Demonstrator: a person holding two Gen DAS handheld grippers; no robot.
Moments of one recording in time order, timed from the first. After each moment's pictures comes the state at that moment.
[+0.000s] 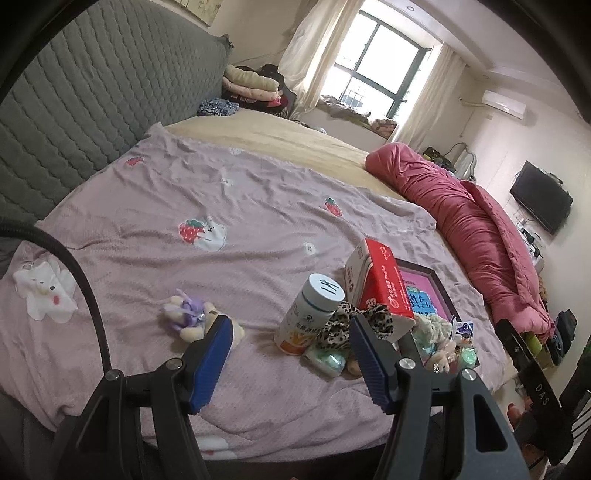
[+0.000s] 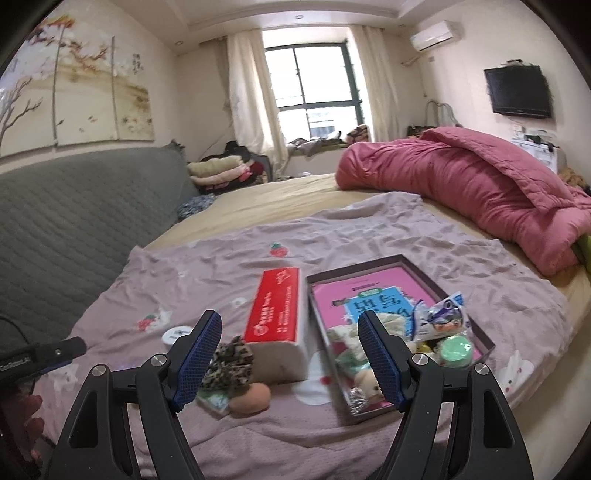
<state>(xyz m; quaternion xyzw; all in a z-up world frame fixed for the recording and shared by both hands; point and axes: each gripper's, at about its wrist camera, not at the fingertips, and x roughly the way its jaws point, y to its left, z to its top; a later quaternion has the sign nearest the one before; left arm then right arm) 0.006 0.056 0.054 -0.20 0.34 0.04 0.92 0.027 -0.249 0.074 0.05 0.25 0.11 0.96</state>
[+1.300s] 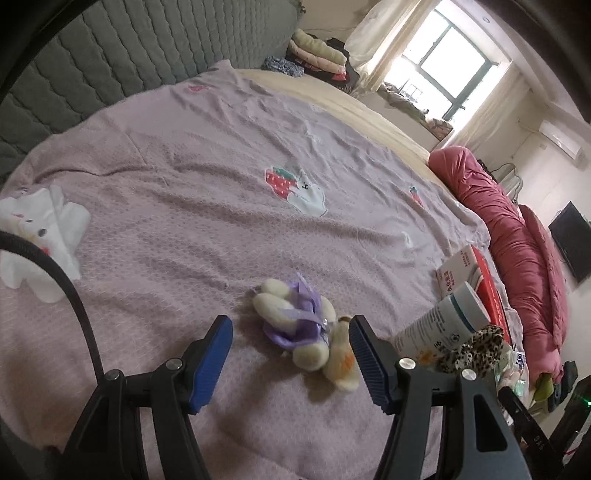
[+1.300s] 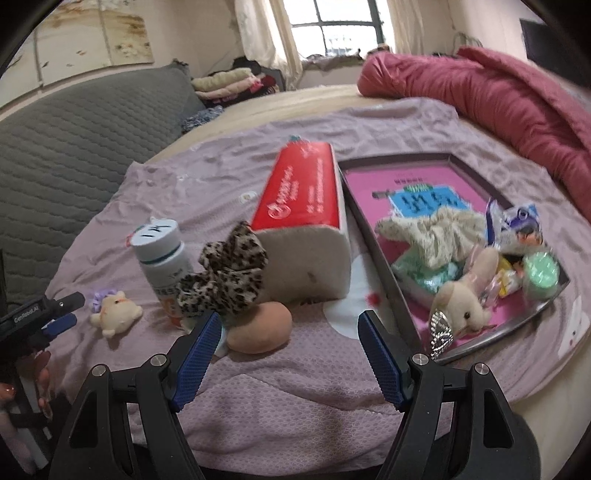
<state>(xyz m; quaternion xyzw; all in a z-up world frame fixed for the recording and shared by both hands) 0.045 0.164 -0.063 -0.28 0.39 0.10 0.87 0.086 -0.204 -0.036 0.04 0.41 0.14 0.90</state>
